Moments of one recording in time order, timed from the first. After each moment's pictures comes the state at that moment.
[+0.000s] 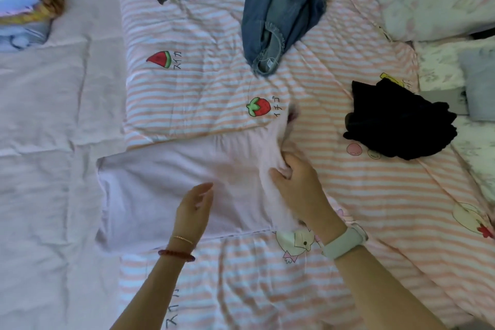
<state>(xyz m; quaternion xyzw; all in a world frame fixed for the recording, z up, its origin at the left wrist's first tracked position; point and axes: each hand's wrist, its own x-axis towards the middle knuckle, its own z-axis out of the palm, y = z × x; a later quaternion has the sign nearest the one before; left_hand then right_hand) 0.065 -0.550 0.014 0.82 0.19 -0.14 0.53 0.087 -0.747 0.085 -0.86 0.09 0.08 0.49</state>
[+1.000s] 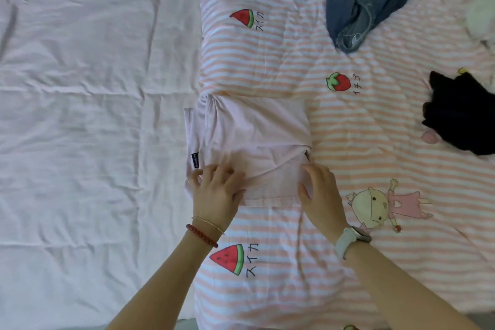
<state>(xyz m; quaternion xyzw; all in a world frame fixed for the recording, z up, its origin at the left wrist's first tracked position) 0.021 -0.403 -0.002 0.98 -0.08 0.08 0.17 0.020 -0.618 0.005 -0.96 0.02 0.09 0.25</state>
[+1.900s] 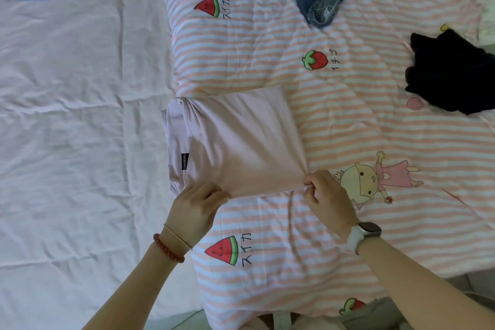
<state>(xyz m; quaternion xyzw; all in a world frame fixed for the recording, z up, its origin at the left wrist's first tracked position) 0.008 -0.382 0.013 0.93 -0.29 0.07 0.22 -0.015 -0.664 -0.008 -0.96 -0.06 -0.01 0.27</state>
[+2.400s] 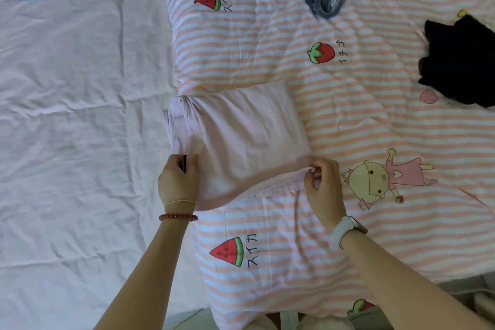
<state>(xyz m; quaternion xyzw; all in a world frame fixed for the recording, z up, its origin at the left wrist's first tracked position) 0.054 -0.389 0.008 0.89 0.29 -0.06 0.35 -0.002 -0.638 -0.030 -0.90 0.16 -0.03 0.41</state>
